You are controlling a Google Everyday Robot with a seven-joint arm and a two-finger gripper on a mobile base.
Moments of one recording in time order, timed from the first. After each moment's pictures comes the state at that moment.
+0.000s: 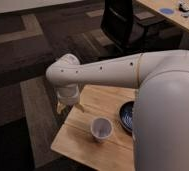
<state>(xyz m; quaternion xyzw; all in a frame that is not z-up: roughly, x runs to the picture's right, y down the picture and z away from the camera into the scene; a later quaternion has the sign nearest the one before) -0.106 0.099 0.703 -0.26 0.23 0.64 0.68</state>
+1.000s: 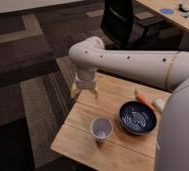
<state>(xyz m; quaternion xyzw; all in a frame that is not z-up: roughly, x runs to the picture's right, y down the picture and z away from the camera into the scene) 0.011 0.006 0.691 -0.25 0.19 0.68 0.67</state>
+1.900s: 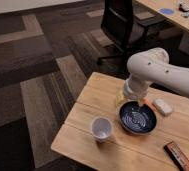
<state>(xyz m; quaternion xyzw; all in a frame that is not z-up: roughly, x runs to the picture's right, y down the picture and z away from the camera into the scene) 0.164 0.065 0.662 -0.24 0.18 0.65 0.70</state>
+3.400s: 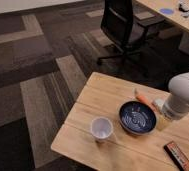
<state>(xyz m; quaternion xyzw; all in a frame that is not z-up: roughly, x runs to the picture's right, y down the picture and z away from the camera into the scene) 0.351 0.151 0.638 -0.25 0.17 0.41 0.86</state>
